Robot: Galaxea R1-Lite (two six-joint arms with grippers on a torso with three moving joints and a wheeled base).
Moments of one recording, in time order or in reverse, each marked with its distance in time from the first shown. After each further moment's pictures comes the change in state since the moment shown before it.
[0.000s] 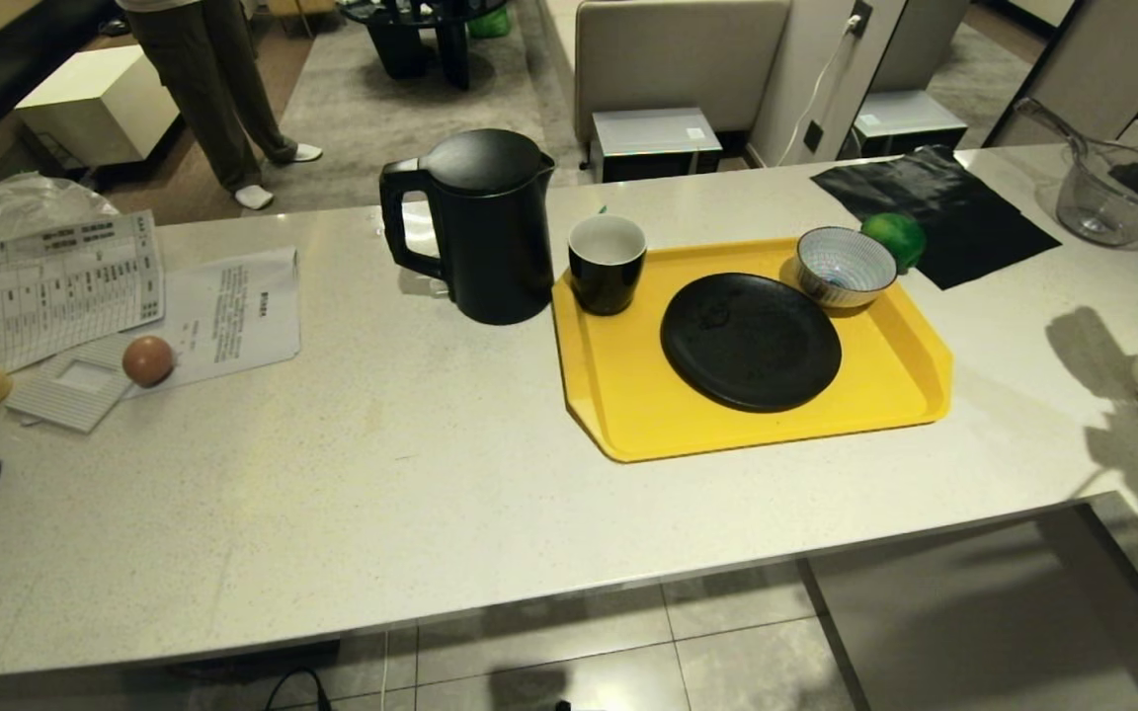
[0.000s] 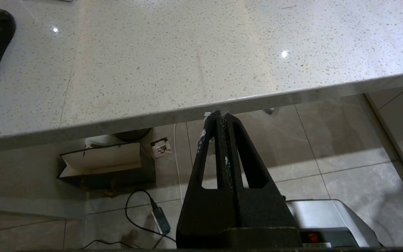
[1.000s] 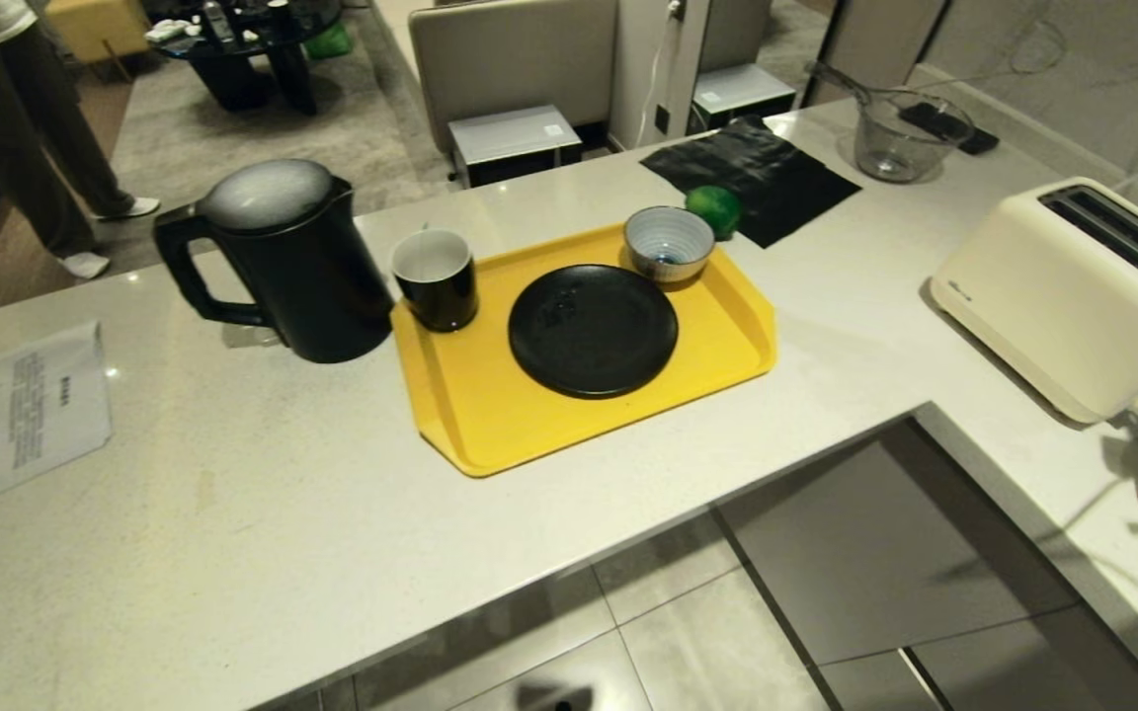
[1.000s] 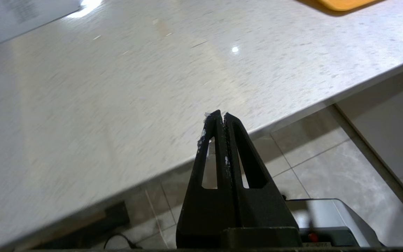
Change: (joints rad) left arm 0.000 0.000 0.000 0.000 0.000 0.000; right arm -0.003 0.001 0.019 0.000 0.005 -0.001
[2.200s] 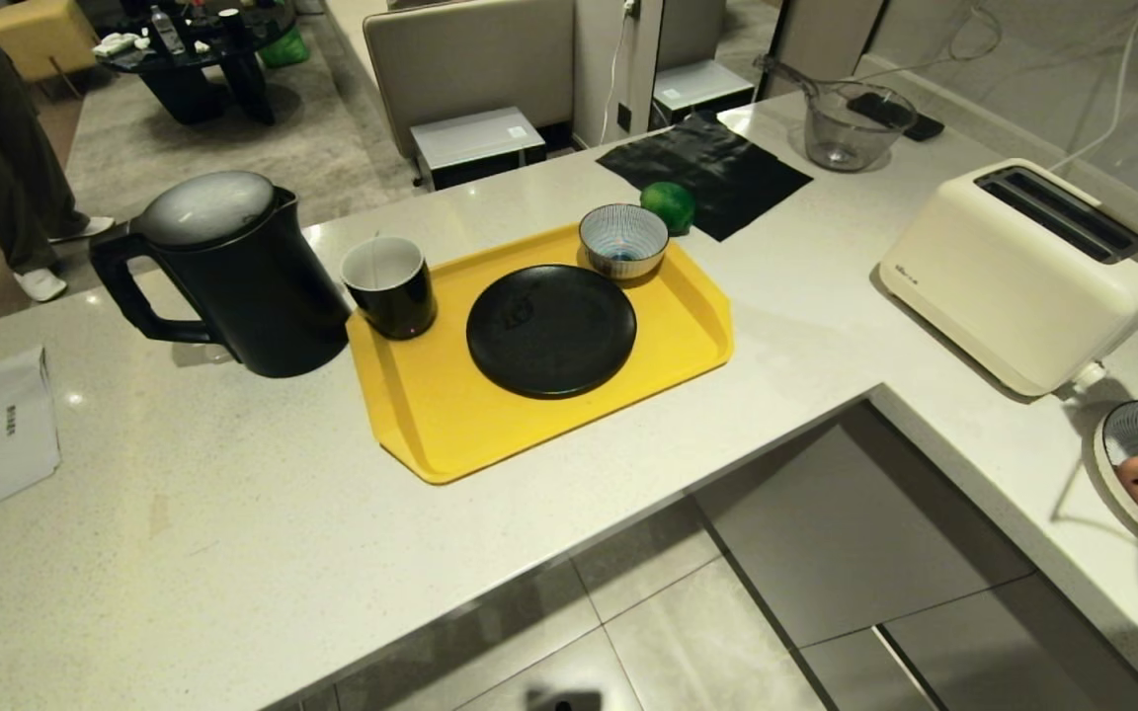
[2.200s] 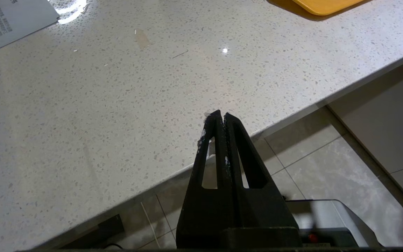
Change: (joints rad) left arm 0.000 0.000 0.000 0.000 0.000 -0.003; right arm 0.125 0.162 -0.038 -0.245 0.088 -0.208
